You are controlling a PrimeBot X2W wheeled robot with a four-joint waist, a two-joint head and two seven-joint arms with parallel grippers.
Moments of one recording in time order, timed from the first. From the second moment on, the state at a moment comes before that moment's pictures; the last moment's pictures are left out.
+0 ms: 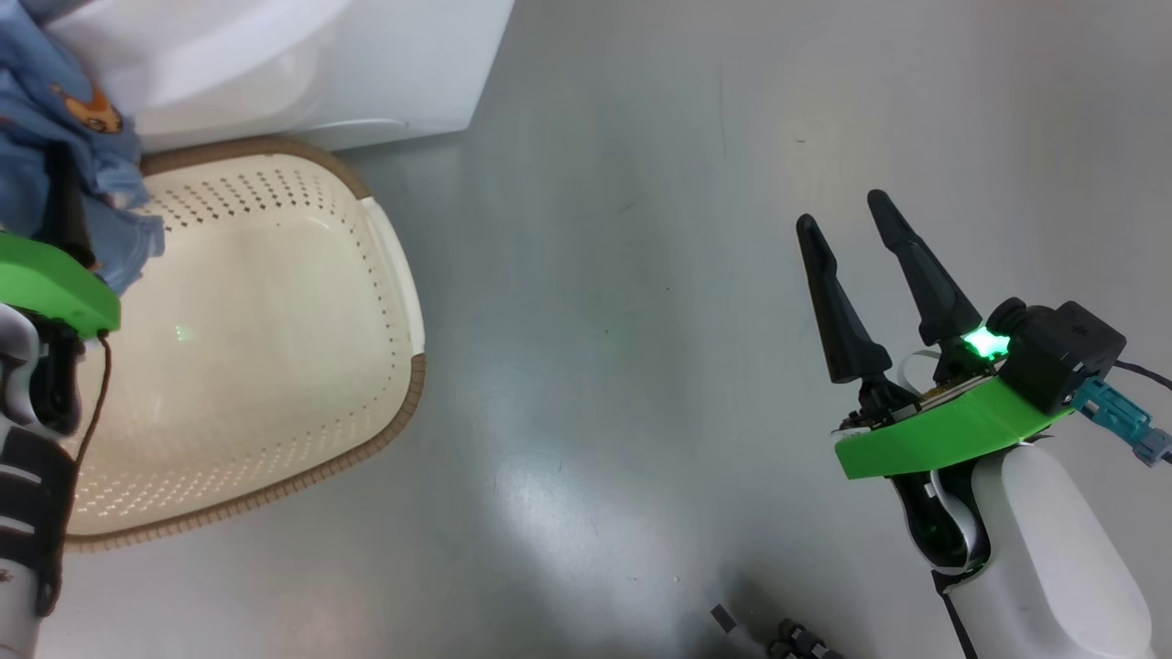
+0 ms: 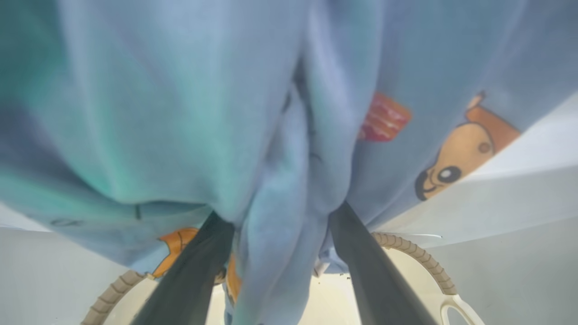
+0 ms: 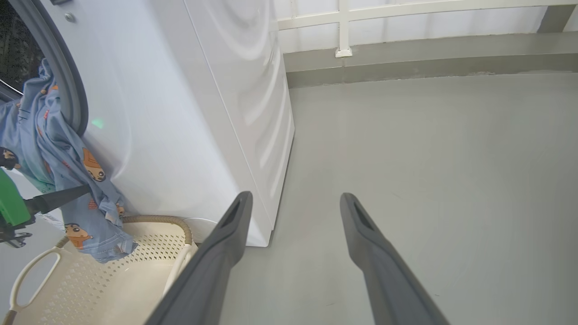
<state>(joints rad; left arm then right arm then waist) -0.94 0.35 -0.28 0.96 -0.62 -0.13 -0.26 -0.41 -0.14 0.18 0.10 0.38 0.13 -0.26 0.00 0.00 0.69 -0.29</state>
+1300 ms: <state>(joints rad) -0.78 0.31 -0.09 0.39 -0.53 -0.13 -0.26 -0.38 -0.14 0.13 0.10 0.38 0.13 -0.26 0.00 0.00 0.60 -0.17</state>
